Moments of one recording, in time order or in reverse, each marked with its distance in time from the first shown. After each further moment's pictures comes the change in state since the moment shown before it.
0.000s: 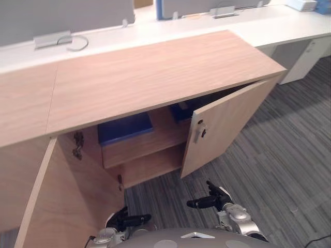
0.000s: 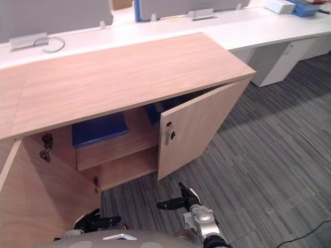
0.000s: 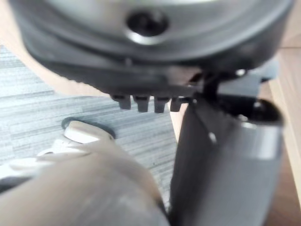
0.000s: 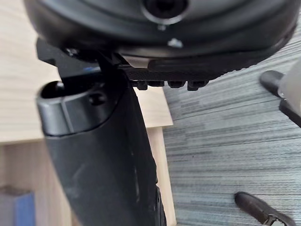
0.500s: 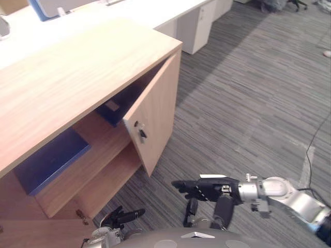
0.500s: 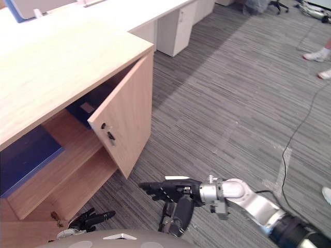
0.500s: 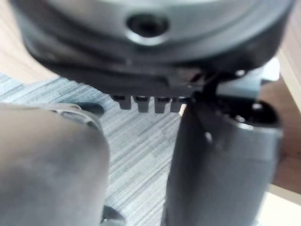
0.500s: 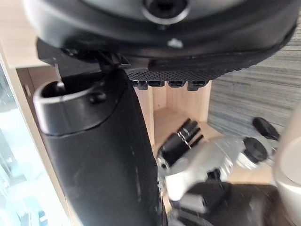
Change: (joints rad) left arm -0.013 -0.021 0.161 0.080 0.002 -0.001 -0.088; right arm 0.062 -0.728 0.639 -0.909 0.546 0.008 0.612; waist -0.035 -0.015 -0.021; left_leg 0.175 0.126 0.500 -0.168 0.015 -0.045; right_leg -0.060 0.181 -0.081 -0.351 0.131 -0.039
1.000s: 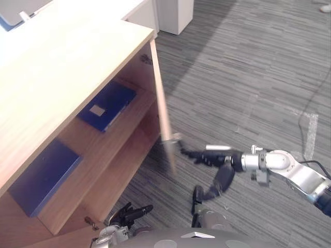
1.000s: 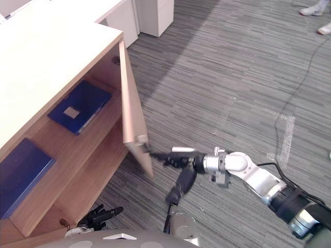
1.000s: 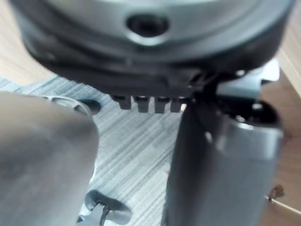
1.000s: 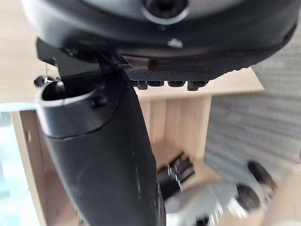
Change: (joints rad) left arm 0.005 -0.047 0.029 -0.042 -0.042 -0.001 -0.017; right arm -0.191 -0.373 0.118 -0.225 0.062 -0.006 0.081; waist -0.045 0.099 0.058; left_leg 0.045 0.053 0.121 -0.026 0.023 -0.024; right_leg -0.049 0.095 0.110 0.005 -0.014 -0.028
